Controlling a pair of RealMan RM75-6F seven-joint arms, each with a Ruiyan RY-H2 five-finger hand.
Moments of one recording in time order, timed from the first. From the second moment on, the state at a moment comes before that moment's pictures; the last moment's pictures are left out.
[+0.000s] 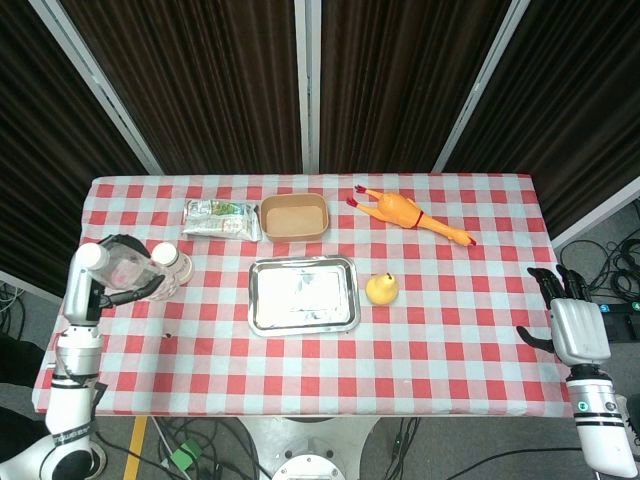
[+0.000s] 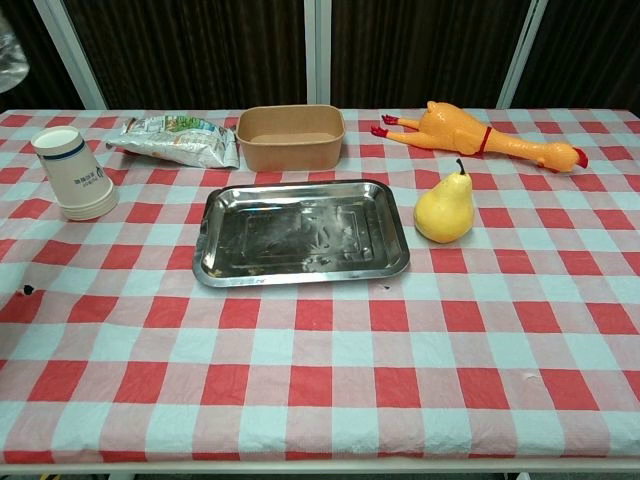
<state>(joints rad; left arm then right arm) -0.25 -1.31 -0.36 -1.83 1.39 1.39 -0.53 0.21 -1.12 0.14 -1.71 -1.28 1.32 -0.16</state>
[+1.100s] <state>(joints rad) -0.47 -1.65 -0.32 -1.46 1.41 1.23 -0.61 0.22 -1.12 0.14 -1.70 -1.26 1.30 -0.17</state>
